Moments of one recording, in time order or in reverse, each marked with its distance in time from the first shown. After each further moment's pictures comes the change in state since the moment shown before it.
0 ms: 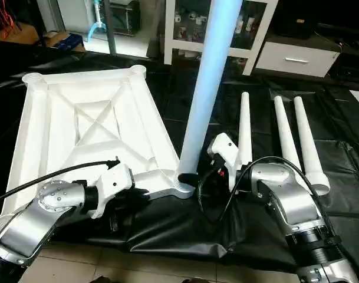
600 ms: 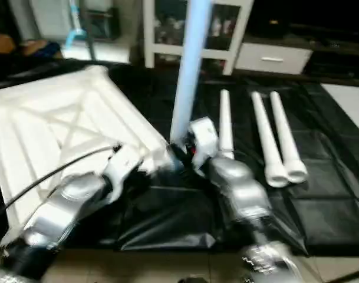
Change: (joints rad) left arm -0.143 -0.305 0.072 0.178 0.095 0.274 0.382; right arm -0.199 0.476 -0.103 0.337 -0.130 -0.034 -0.740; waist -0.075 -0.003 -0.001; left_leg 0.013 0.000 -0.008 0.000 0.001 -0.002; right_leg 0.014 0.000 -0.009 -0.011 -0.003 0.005
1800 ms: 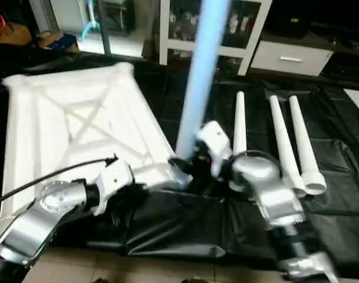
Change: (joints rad) left arm 0.157 0.289 -0.062 -0.170 -0.078 -0.293 -0.329; right arm 0.153 -0.407 0.106 -0.324 0.073 0.004 0.576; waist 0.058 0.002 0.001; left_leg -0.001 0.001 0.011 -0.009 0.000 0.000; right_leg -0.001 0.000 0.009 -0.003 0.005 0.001
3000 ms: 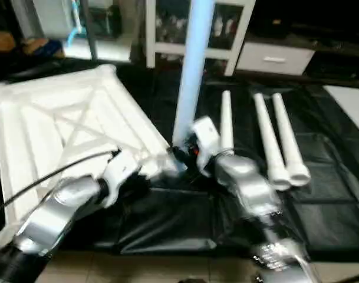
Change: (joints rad) left arm -0.089 -0.156 0.018 0.090 0.056 0.181 0.198; right arm -0.111 0.237 -0.039 0.212 -0.047 0.061 -0.334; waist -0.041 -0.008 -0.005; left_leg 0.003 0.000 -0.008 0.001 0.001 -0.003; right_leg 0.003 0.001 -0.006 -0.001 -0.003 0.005
